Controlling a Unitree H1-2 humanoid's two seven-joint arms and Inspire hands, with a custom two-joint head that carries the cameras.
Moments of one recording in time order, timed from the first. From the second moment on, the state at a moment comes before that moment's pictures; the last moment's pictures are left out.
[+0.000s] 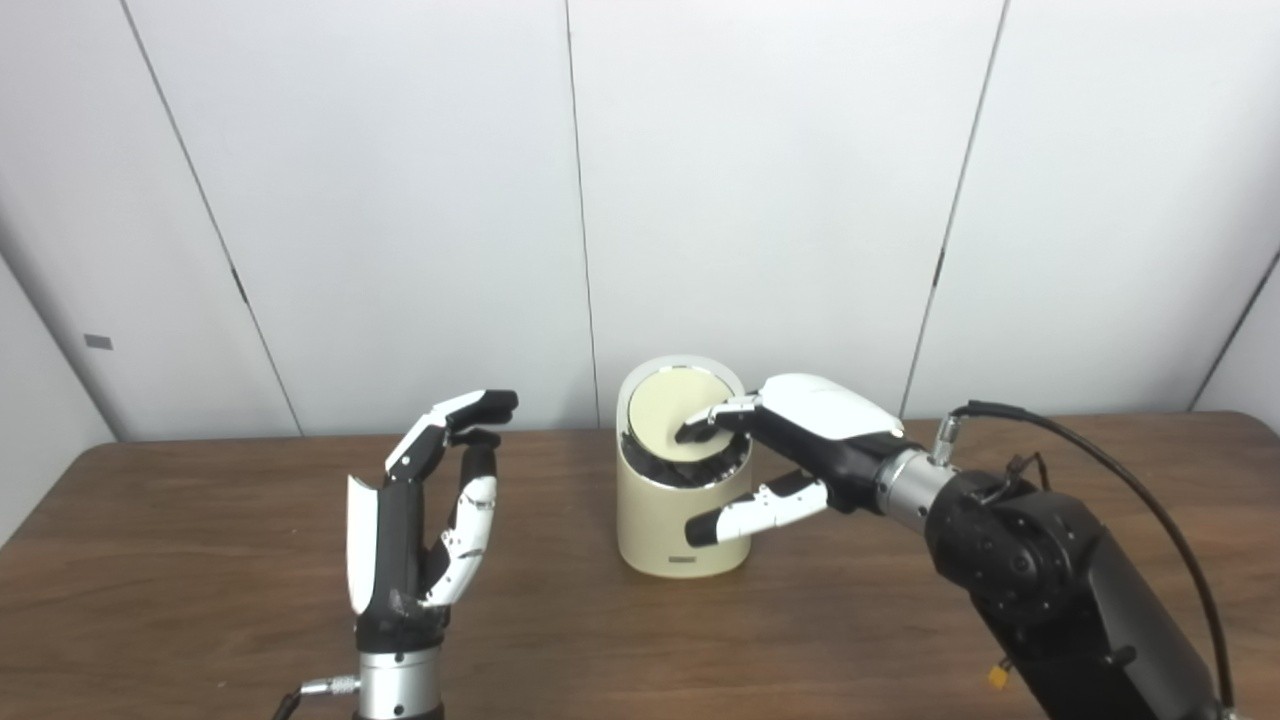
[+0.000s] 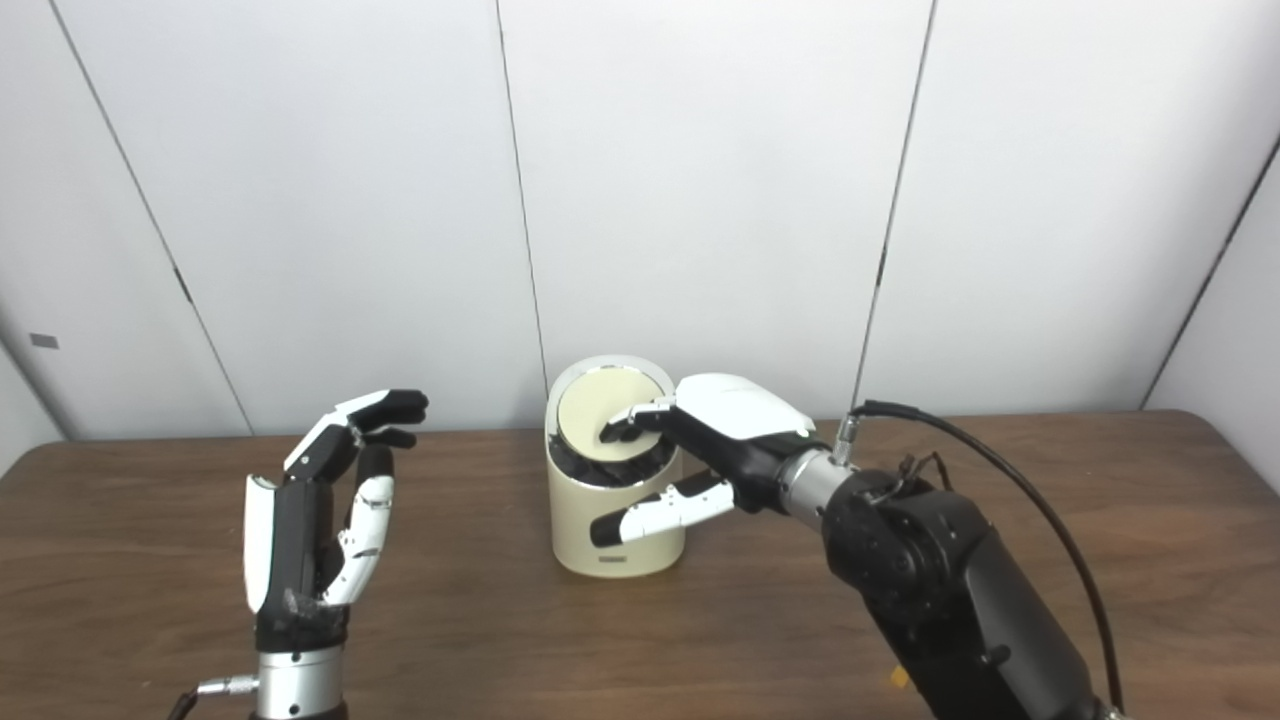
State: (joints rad) left arm -0.22 0.10 -0.12 -0.06 0.35 -0.45 0.41; right arm -0.61 -0.37 0.31 -0.28 -0.72 0.28 0.65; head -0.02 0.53
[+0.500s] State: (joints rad) left arm -0.22 0.10 -0.12 -0.06 0.35 -0.45 0.42; right arm -0.53 -0.33 0.28 -0.32 -0.72 0.27 0.53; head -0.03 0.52
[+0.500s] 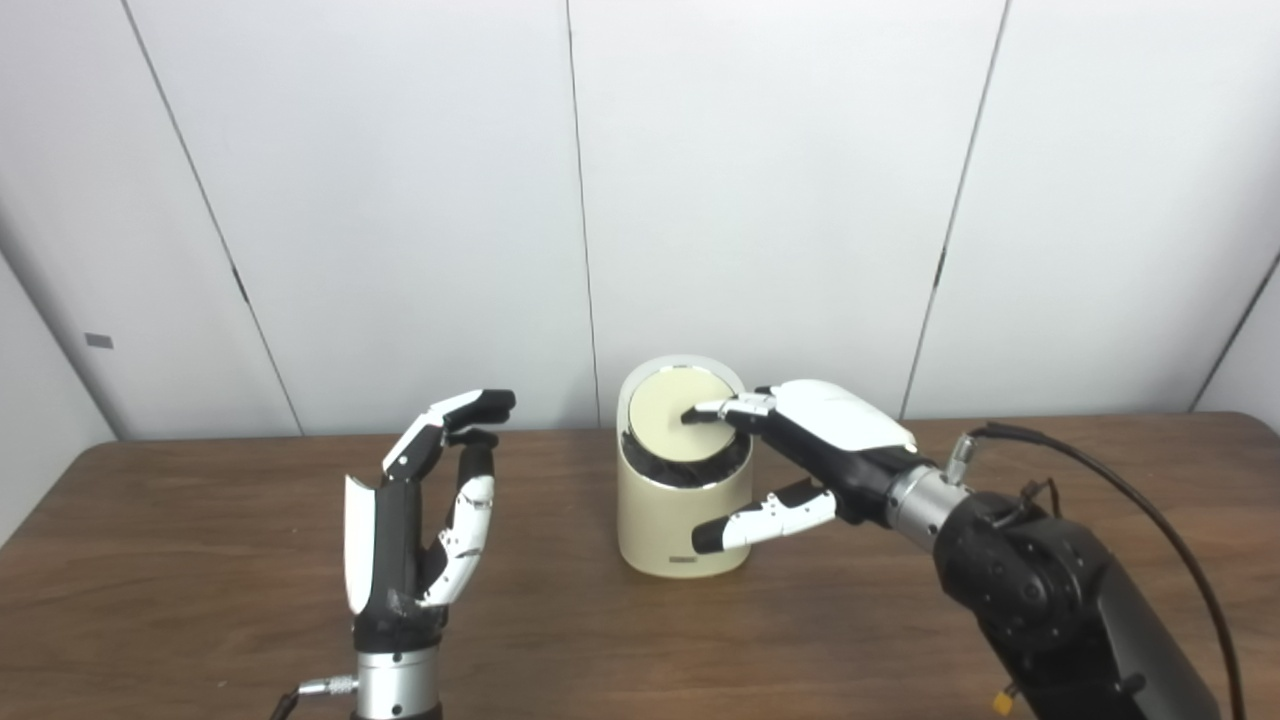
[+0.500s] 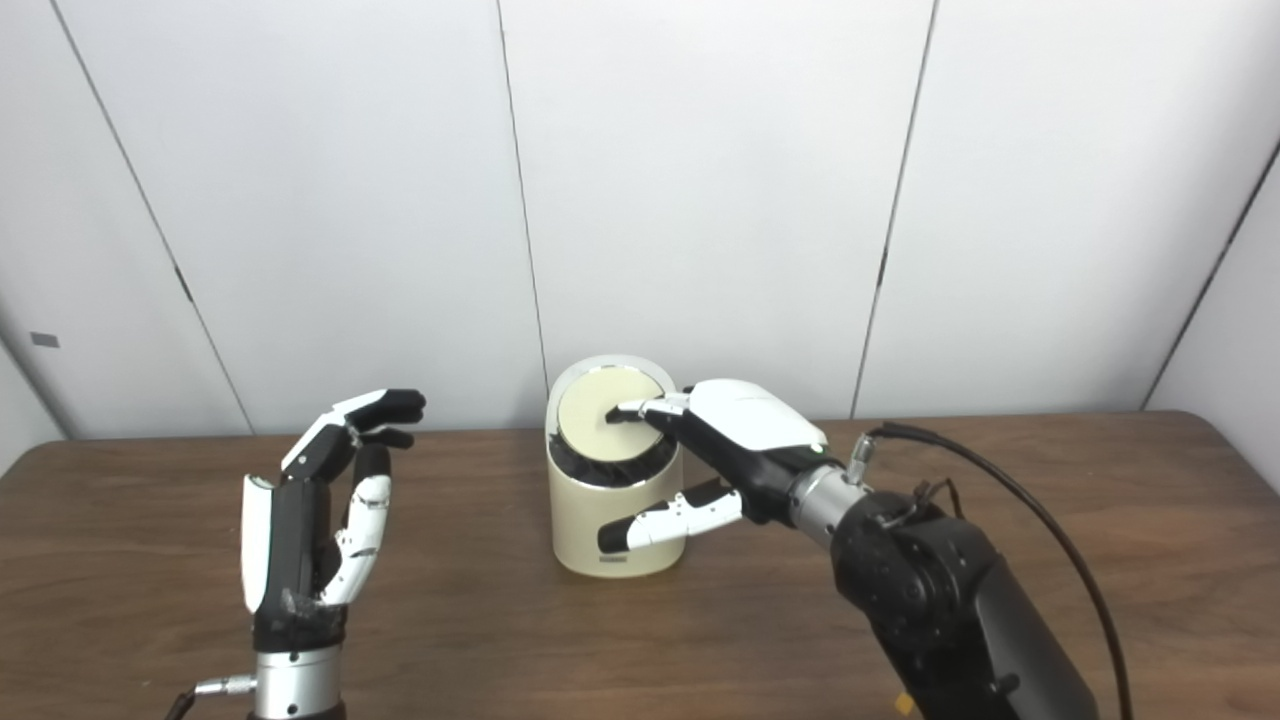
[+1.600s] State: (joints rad) left arm -0.21 0.14 -0.11 -0.04 0.32 -0.45 0.43; right arm -0.24 -0.06 -0.06 -0.06 -0.18 -0.37 -0.17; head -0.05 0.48
